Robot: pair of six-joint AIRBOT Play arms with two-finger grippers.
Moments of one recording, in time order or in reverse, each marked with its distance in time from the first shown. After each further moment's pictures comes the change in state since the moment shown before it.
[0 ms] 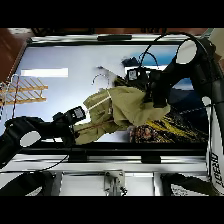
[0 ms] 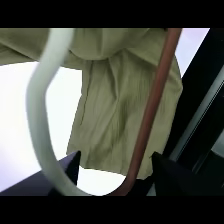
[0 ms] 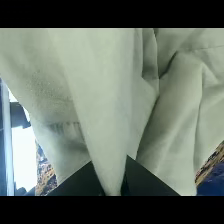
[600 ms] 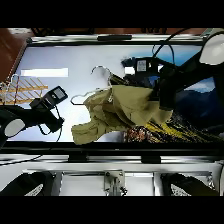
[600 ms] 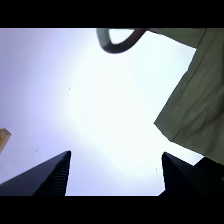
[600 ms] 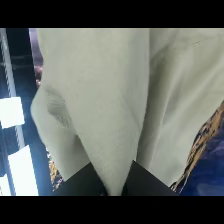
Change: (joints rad) left arm 0.196 0.003 0.113 0.176 -0.053 -0.105; right arm 0.000 0.166 0.000 0.012 0.014 0.180
